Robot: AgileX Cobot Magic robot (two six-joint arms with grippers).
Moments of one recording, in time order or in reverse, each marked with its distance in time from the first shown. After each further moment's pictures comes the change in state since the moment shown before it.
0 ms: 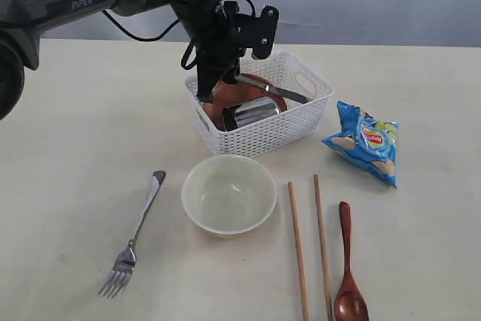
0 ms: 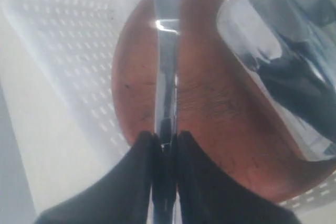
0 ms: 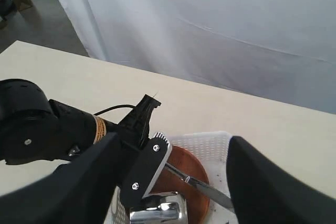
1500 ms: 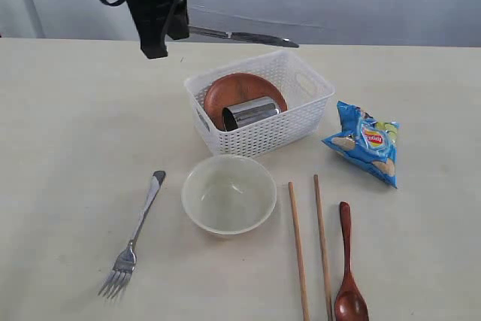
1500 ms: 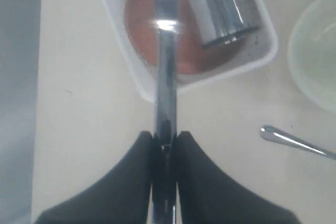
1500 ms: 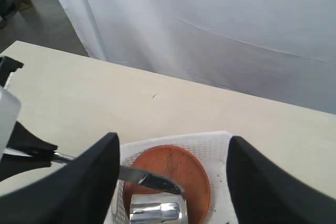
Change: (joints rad) left arm 0.000 -0.504 0.298 0.103 0.207 -0.377; right arm 0.000 0.000 0.000 0.000 0.000 0.000
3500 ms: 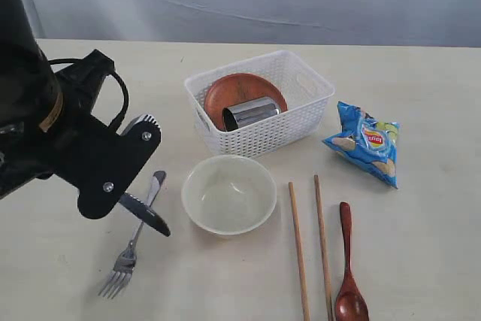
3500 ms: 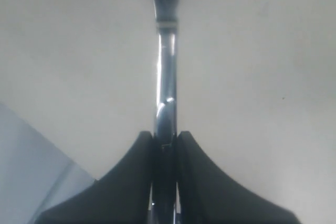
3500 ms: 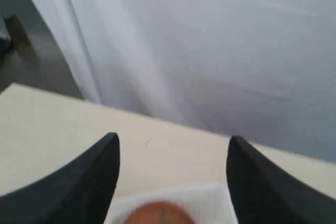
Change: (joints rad) left arm -0.360 -0.444 0.750 0.514 0.092 0.013; right arm 0.000 0.004 0.002 0.000 -0.149 0.000
